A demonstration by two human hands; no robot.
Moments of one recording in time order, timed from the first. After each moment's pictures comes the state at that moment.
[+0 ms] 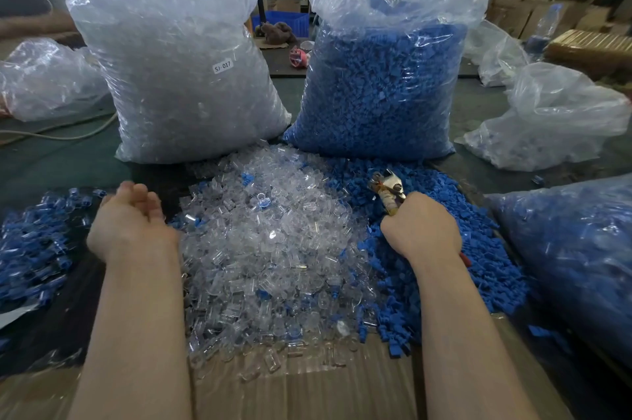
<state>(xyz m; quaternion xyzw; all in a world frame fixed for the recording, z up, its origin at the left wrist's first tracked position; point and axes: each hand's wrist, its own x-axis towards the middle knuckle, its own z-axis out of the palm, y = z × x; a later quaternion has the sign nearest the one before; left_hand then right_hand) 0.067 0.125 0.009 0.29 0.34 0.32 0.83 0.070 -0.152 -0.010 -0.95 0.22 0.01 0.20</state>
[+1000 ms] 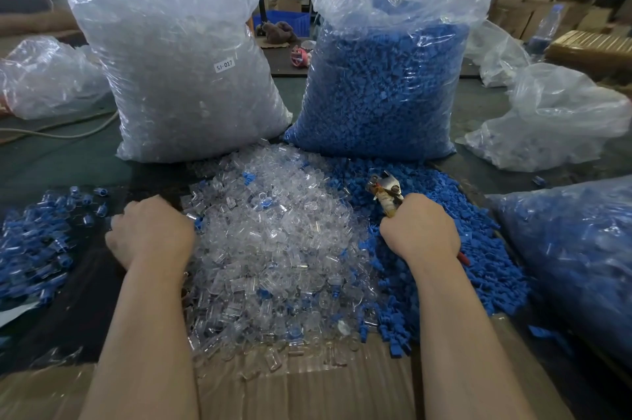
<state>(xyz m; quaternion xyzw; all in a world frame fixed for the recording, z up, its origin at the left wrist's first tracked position) 0.075 0.132 -0.010 0.94 0.32 0.03 0.12 0.068 -0.151 -0.011 -0.96 0.22 -0.01 0.20</state>
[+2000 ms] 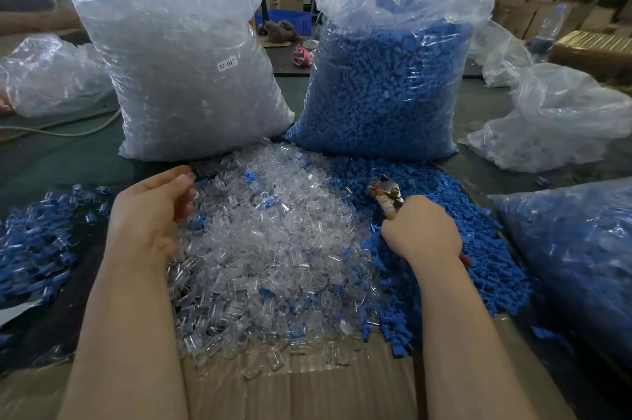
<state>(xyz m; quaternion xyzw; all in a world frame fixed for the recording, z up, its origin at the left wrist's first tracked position) 0.084 0.145 -0.008 0.61 0.25 0.13 0.74 0.070 -0.150 -0.013 -0.96 0.21 0.01 0.20</state>
